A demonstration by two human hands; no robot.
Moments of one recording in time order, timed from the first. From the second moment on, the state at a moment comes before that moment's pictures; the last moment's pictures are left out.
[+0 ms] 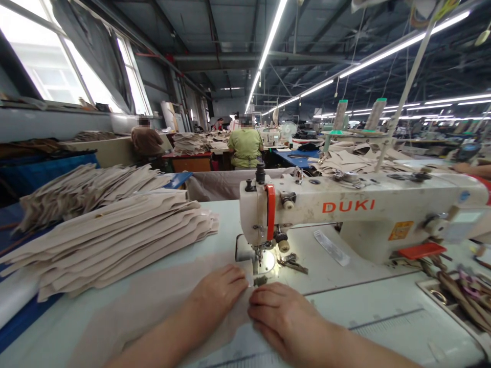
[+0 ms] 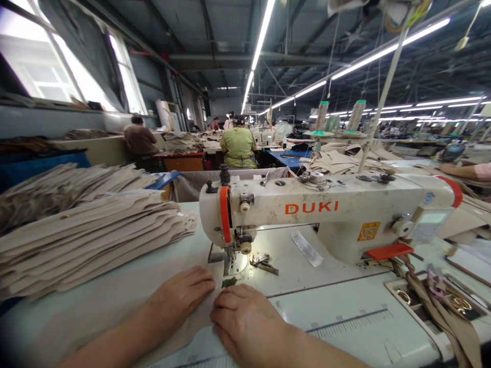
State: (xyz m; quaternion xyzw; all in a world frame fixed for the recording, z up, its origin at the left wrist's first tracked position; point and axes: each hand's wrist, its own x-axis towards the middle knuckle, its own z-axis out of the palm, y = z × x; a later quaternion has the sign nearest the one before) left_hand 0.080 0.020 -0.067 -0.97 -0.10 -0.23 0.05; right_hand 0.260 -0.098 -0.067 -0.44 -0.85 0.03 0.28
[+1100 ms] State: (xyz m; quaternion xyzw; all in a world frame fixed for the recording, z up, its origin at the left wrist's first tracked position) left_hand 0.080 0.014 -0.069 -0.96 -0.10 -0.24 0.08; right_hand 0.260 -0.100 -0.061 -0.46 -0.86 0.06 0.23
